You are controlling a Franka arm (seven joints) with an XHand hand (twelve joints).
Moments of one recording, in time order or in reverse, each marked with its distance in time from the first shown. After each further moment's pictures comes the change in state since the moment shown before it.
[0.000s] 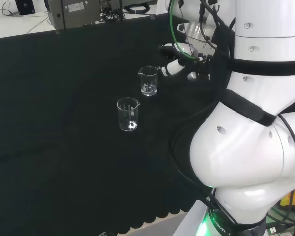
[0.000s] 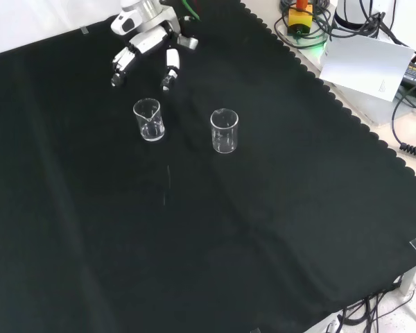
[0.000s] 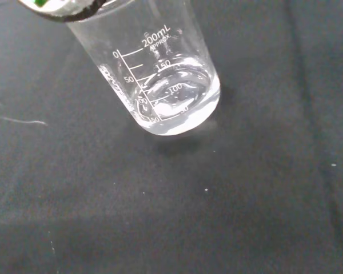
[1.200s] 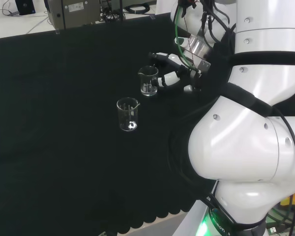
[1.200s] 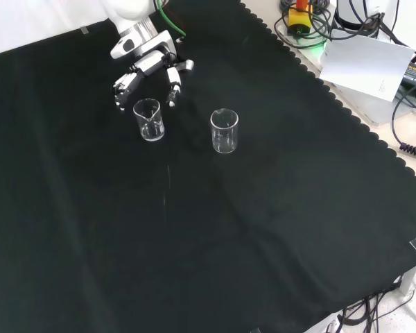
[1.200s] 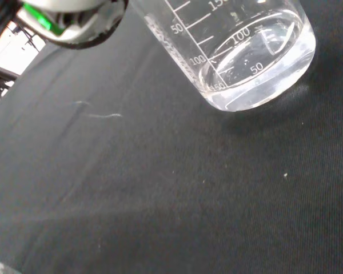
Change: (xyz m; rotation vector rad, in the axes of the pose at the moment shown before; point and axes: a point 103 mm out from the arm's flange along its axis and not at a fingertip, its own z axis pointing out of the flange) arm -0.006 0.032 0.053 -0.055 0.234 -0.249
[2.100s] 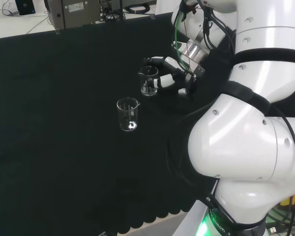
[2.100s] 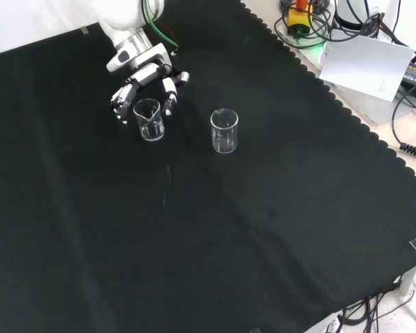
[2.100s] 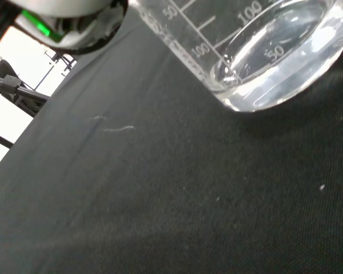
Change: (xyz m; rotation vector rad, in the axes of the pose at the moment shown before) arm -0.008 0.022 0.022 -0.029 0.106 -0.044
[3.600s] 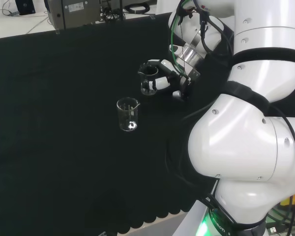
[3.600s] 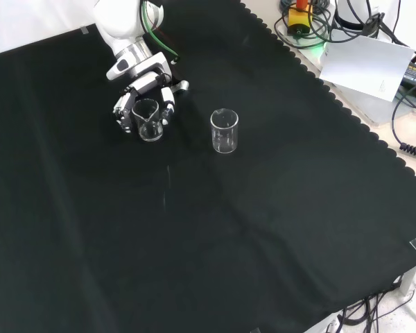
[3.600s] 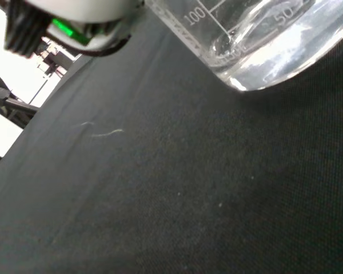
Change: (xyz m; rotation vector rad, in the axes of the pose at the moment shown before) arm -0.003 0.013 0.016 -0.036 0.016 0.037
